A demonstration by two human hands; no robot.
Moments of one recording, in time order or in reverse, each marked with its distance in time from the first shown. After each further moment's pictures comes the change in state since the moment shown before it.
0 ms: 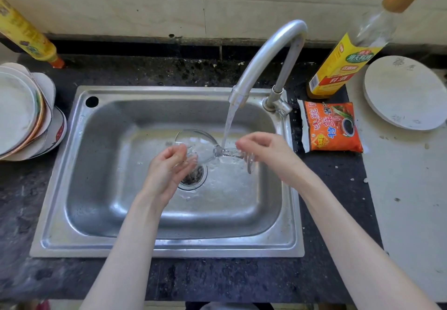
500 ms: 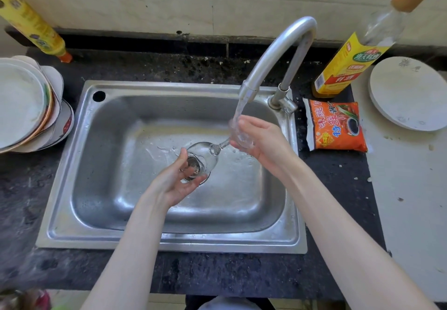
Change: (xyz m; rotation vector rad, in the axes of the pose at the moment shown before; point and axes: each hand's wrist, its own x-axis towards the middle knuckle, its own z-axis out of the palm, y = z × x) left_hand -0.008 -0.008 -0.006 -0.077 0.151 -0.351; right_hand 0.019 -0.011 0.023 0.593 0.052 0.080
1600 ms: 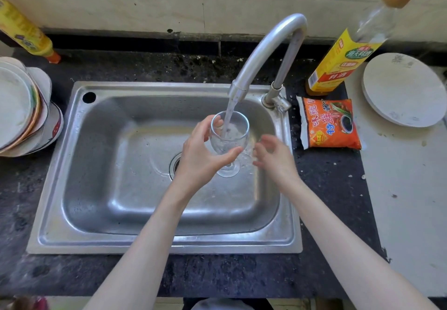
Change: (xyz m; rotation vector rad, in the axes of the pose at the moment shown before) left_hand -0.019 -0.005 0.060 0.872 -0.192 0.987; right_hand -0.007 0.037 -0.037 -0.496 0.396 -0.003
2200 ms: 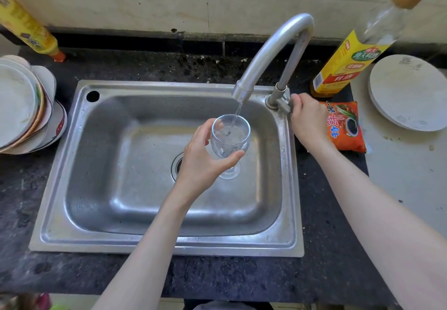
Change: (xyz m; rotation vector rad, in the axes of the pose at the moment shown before) left_hand -0.005 -0.002 0.000 0.031 0.021 -0.017; right_hand 0.077 -0.032 -0.050 -0.628 0.401 -0.522
